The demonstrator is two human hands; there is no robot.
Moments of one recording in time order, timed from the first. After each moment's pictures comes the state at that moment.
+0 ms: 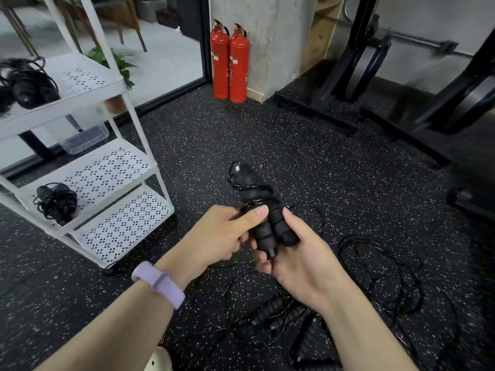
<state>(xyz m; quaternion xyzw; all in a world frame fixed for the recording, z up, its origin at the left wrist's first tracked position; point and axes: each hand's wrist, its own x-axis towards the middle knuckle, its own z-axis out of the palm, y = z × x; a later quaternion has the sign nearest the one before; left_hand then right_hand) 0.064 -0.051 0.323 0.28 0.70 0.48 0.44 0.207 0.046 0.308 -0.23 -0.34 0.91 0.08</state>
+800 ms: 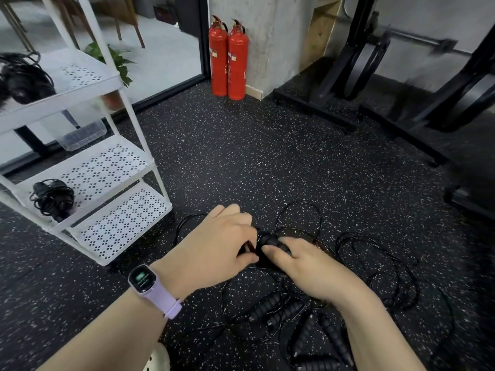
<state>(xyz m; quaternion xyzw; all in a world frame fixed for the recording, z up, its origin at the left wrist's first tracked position) 0.069 -0.061 0.315 0.66 0.74 0.11 0.09 0.232 0.066 0.304 -0.32 -0.83 0.44 -0.09</state>
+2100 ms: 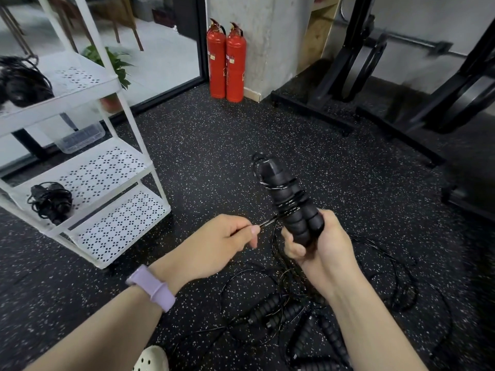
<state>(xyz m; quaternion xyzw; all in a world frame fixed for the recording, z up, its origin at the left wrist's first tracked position) 0.063 -0.060 0.308 0.45 0.73 0.35 0.38 0.222 0.074 0.313 -0.37 -0.36 0.83 0.22</state>
